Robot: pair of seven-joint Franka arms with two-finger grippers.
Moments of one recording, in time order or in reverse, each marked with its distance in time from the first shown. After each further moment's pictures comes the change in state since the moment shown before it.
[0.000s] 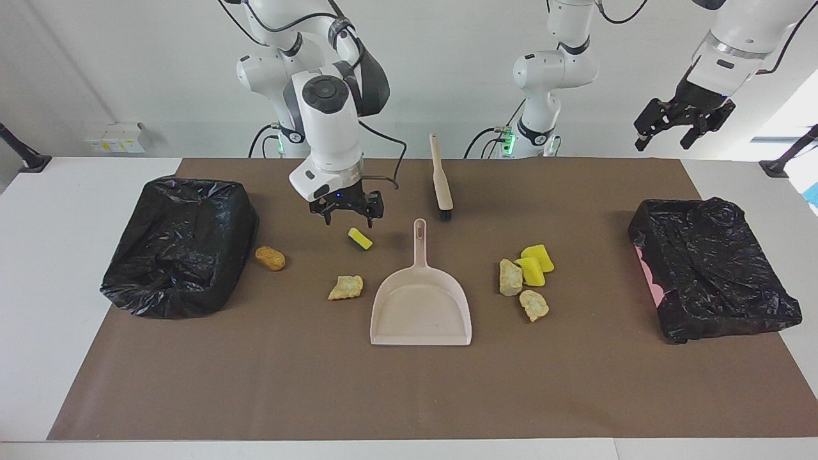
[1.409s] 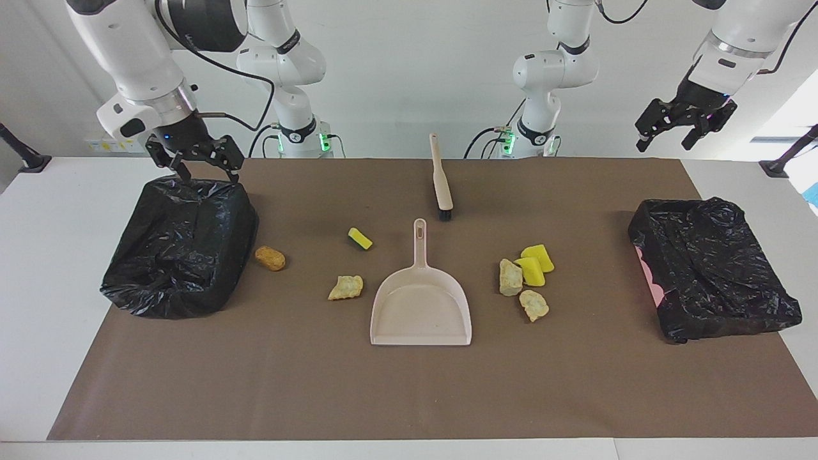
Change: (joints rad) left arm 0.000 0.000 0.000 0.000 0.000 0.014 0.001; right arm -0.413 -0.152 -0.005 0.146 0.000 -0.306 -0.475
